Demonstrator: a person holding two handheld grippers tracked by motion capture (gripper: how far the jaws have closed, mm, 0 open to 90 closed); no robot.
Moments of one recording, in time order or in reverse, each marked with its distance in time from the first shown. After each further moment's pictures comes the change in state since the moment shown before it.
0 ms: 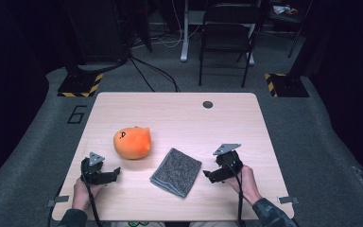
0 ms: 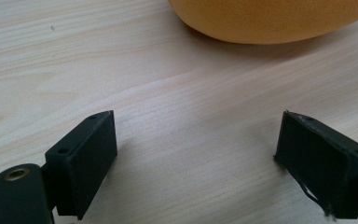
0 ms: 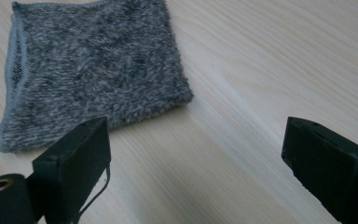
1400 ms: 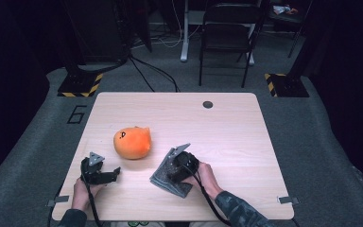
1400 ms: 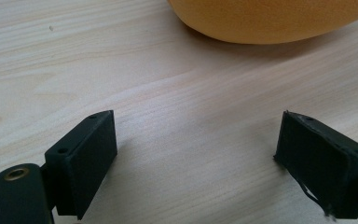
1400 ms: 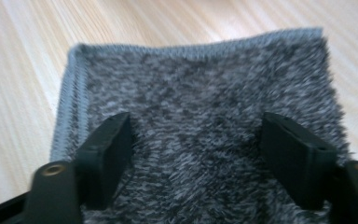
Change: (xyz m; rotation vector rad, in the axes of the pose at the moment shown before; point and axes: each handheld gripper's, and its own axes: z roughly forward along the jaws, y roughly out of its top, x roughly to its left) left arm 0.001 0.000 0.000 0.001 -0.005 0.002; right arm 0.072 0.057 0.097 0.108 0.121 -0.149
